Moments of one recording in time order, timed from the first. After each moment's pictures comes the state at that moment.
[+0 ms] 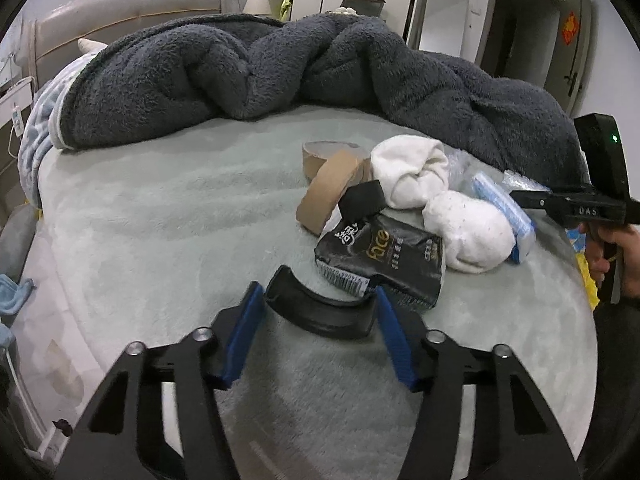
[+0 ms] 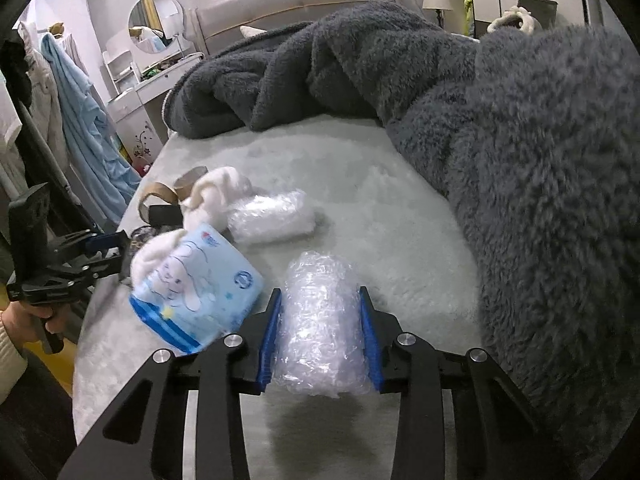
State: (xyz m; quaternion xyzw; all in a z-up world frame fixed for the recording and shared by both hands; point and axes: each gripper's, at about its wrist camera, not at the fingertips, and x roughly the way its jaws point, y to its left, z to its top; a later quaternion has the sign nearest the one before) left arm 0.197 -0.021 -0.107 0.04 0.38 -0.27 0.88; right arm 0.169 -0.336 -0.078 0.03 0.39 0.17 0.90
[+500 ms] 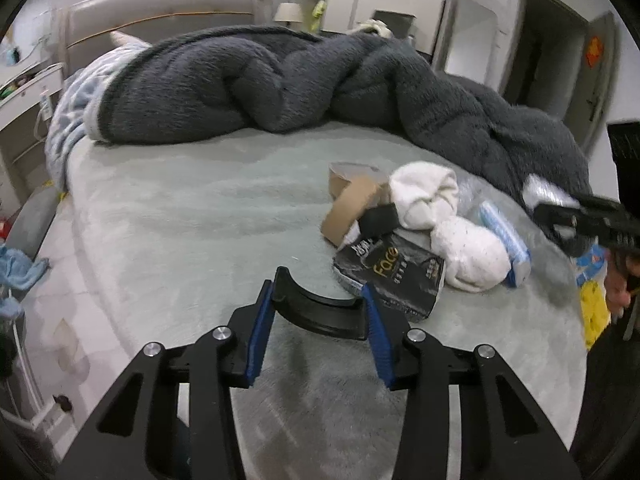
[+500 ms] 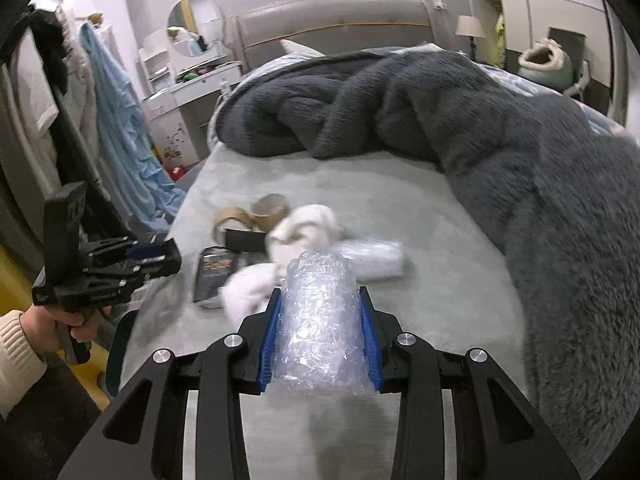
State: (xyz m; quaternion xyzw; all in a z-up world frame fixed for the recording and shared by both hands) left arm 0.185 -0.007 -0.083 0.01 0.37 -0.21 0.90; right arm 0.152 -0.275 -0.037 0.00 0.36 0.22 0.91
